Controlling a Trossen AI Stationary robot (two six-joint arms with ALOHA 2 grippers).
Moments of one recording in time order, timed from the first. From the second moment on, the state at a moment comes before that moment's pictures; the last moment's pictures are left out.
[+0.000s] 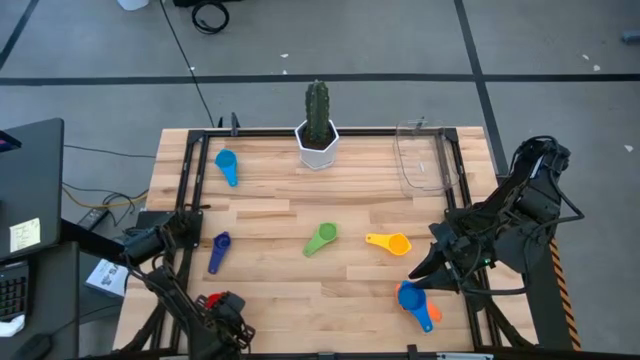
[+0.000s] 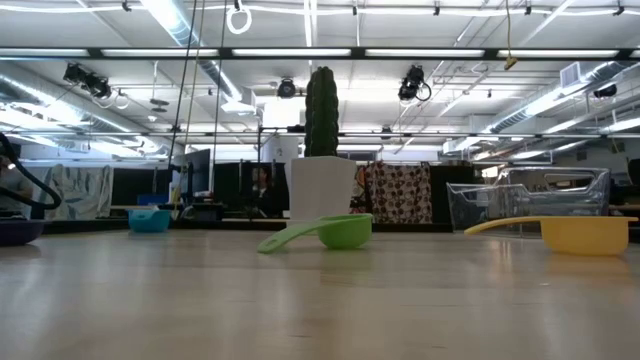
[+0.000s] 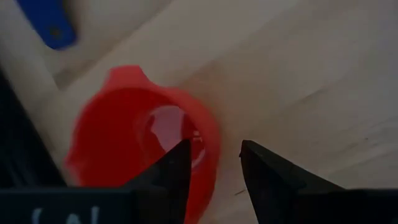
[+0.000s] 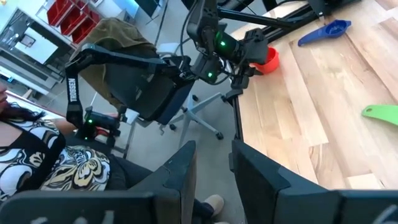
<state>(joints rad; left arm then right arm) -1.01 2.06 1.46 -1.22 -0.09 -2.00 0.87 1.25 1.56 -0.77 0.42 0.92</state>
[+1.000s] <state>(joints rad) -0.91 2.06 1.40 -1.06 -0.16 -1.55 0.86 1.26 1.56 -0.74 0.32 0.91</state>
